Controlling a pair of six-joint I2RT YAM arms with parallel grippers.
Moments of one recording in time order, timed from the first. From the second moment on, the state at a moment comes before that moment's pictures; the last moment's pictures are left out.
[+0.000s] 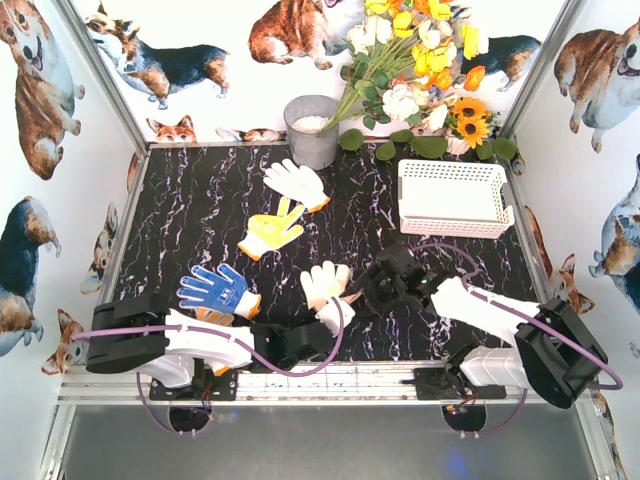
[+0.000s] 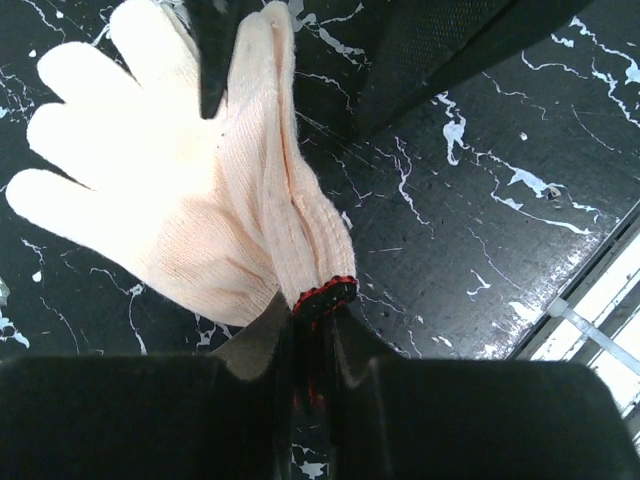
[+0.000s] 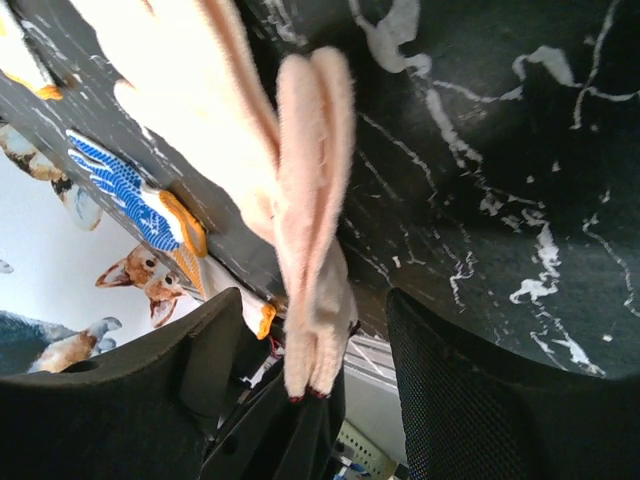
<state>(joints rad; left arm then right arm) -1.42 1.43 0.51 0.24 -0.54 -0.27 0.66 1.23 0.56 -0.28 -0.26 1.48</state>
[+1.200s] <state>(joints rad) -1.42 1.39 0.48 0.26 -0.51 -0.29 0.72 1.57 0.48 0.35 -0.35 1.46</state>
